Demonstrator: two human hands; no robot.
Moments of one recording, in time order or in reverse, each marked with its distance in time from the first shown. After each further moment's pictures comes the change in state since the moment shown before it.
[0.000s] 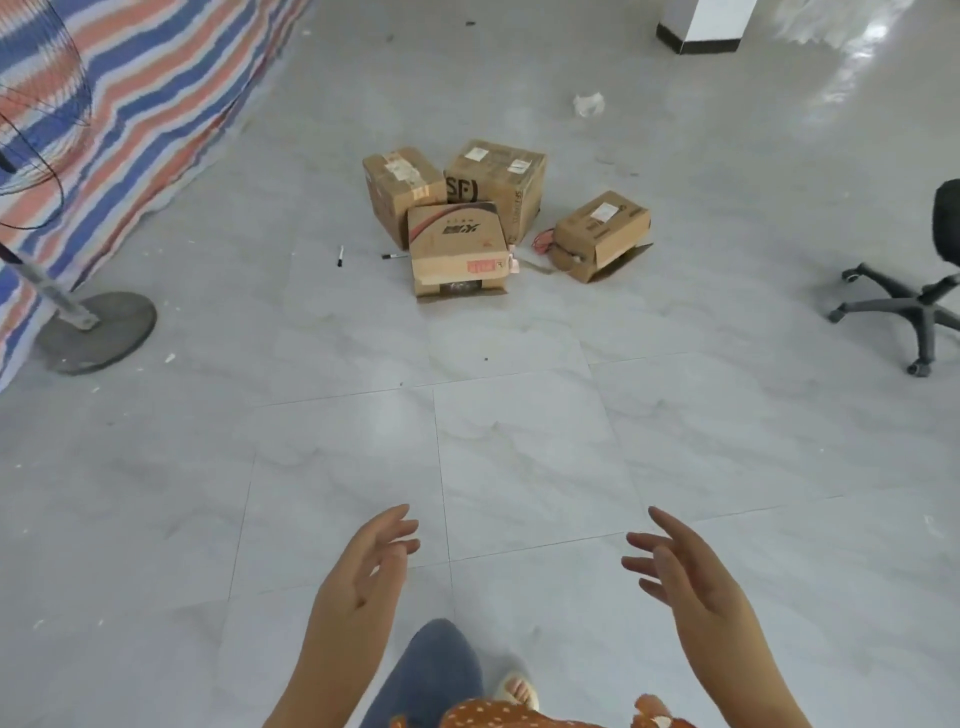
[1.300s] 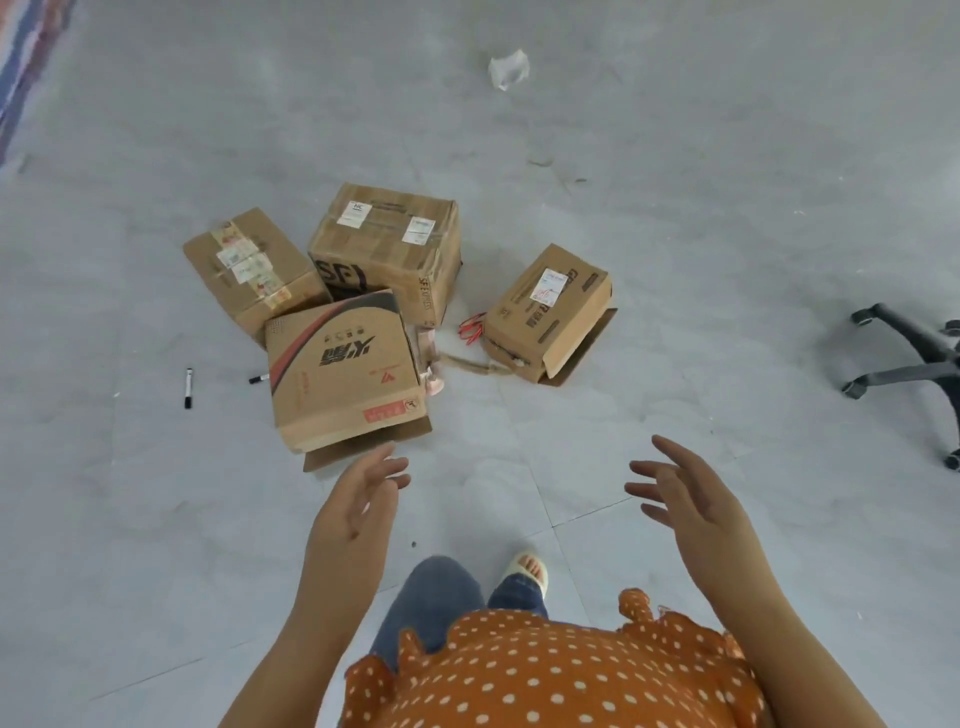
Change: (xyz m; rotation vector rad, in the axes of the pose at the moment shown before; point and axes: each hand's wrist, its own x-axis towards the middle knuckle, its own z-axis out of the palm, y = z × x) left_hand 0.780 0.272 0.281 0.081 -0.116 -0.029; right_hand 0.810 -0.227 -0.048 -0.030 0.112 0.108
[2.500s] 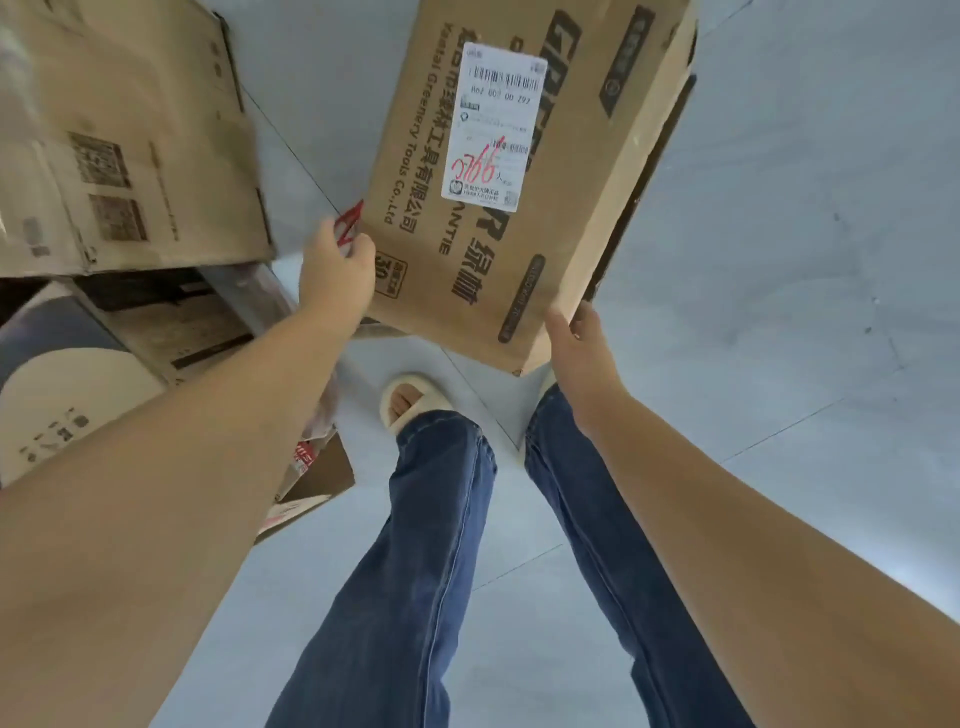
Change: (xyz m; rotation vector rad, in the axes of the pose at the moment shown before) left_hand 0.771 -0.255 0.405 0.657 -0.226 -0.506; right_hand 0.705 0.284 0.195 0.111 -0.052 0.913
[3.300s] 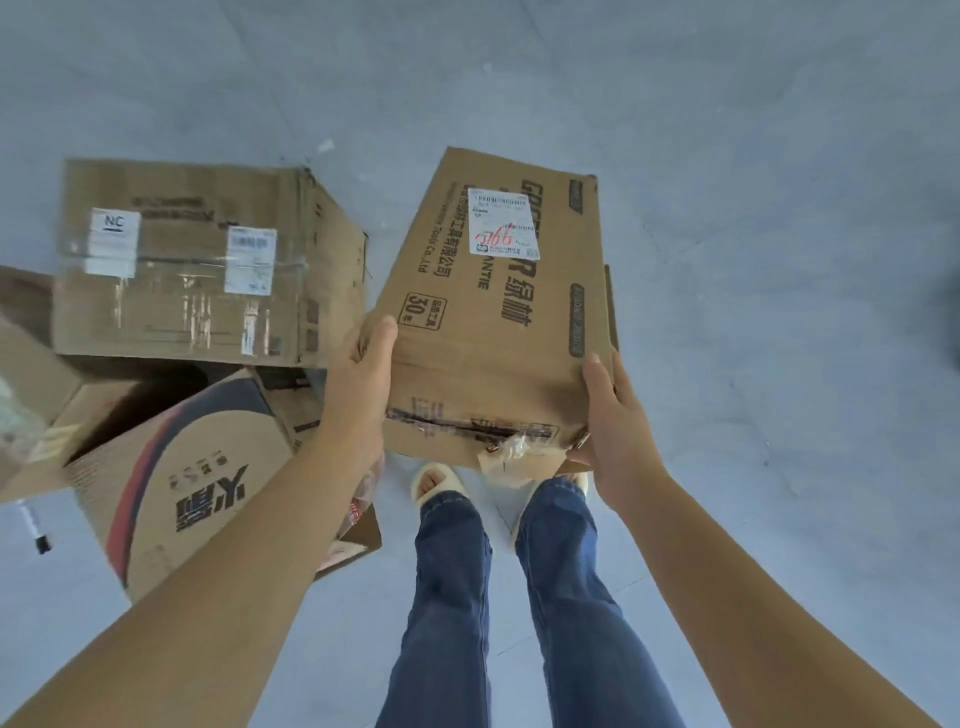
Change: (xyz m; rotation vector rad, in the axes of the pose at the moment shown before) left_hand -0.212 0.094 -0.189 -0.743 -0.009 0.046; right_hand -0.243 -0.137 -0.058 0.311 -0.025 -0.272
